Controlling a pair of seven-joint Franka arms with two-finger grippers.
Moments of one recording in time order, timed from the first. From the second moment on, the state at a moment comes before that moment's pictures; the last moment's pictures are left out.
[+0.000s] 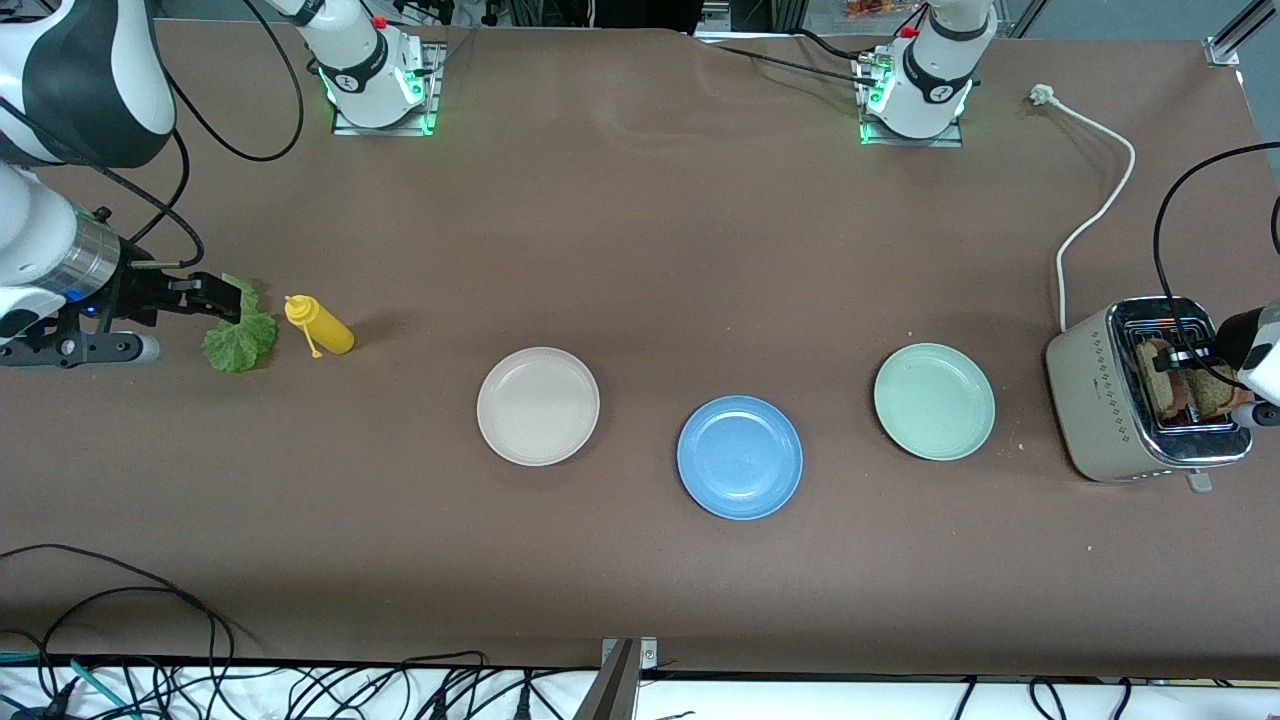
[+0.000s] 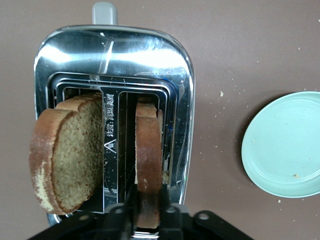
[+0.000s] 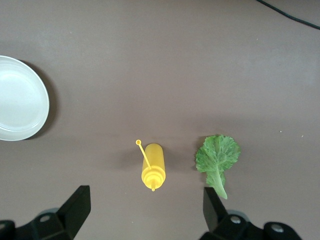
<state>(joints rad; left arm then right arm) 0.43 0.37 -0.16 -1.64 0.15 1.87 0.07 0.08 0.20 -0.02 -1.55 -0.06 1.68 0.00</state>
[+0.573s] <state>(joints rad) 0.43 0.37 -0.17 -1.64 0.15 1.87 0.10 0.08 0.20 -0.02 -1.55 -0.06 1.68 0.00</state>
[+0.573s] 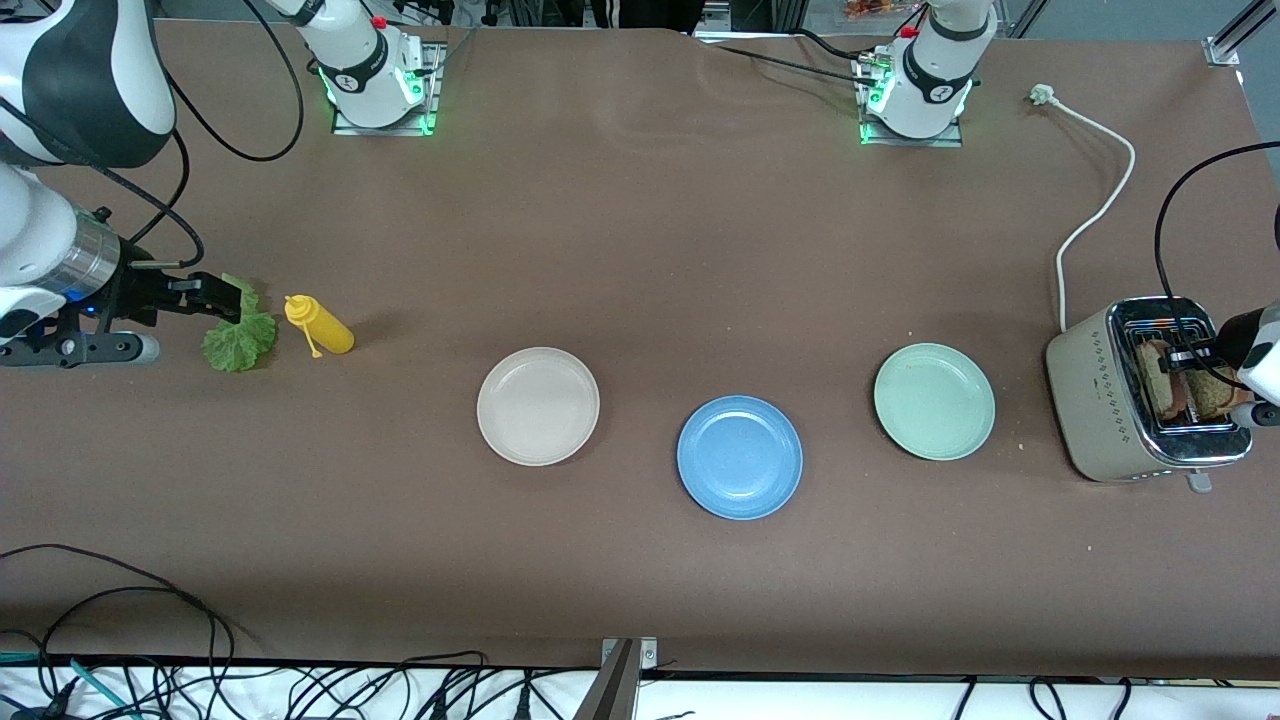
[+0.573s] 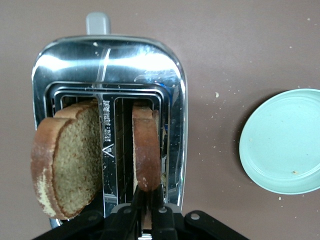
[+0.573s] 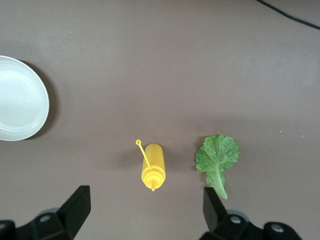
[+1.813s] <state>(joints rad) 0.42 0.23 -0.28 -1.45 0.14 1.63 0.23 0.08 0.20 -0.02 -1.55 -0.06 1.68 0.00</state>
